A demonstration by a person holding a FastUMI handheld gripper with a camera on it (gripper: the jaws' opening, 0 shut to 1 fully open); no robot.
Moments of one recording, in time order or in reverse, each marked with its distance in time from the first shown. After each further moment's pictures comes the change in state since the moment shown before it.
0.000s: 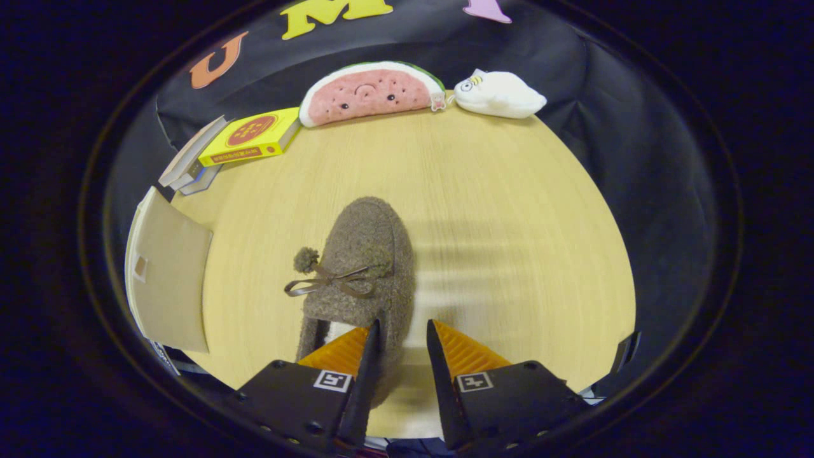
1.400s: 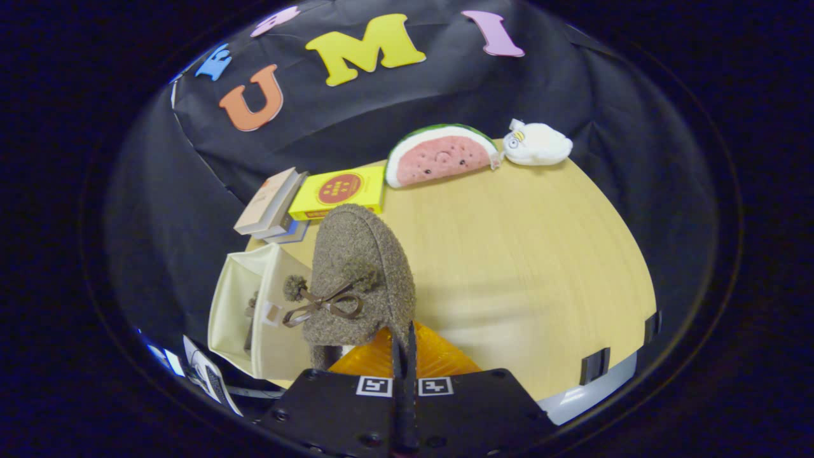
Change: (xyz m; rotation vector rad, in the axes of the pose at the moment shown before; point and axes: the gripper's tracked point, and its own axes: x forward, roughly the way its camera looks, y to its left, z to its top) arm -0.156 0.153 0.035 0.054 -0.217 0.237
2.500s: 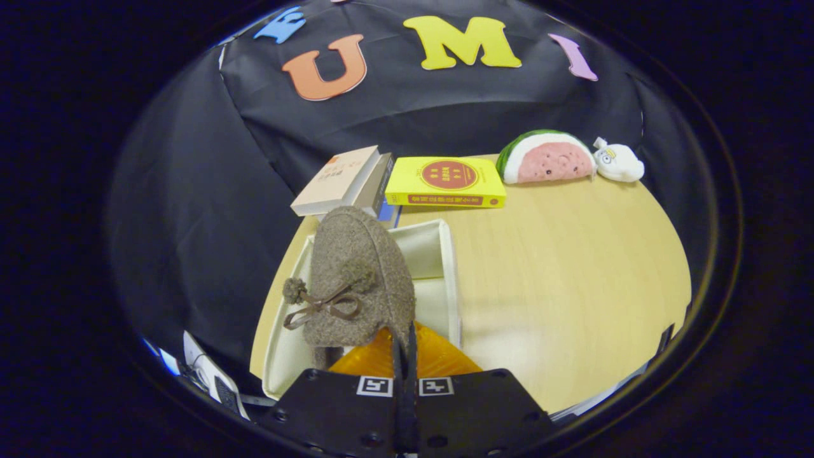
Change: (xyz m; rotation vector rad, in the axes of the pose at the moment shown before) arm 0.094 0.218 -0.054 -0.095 -0.034 0.010
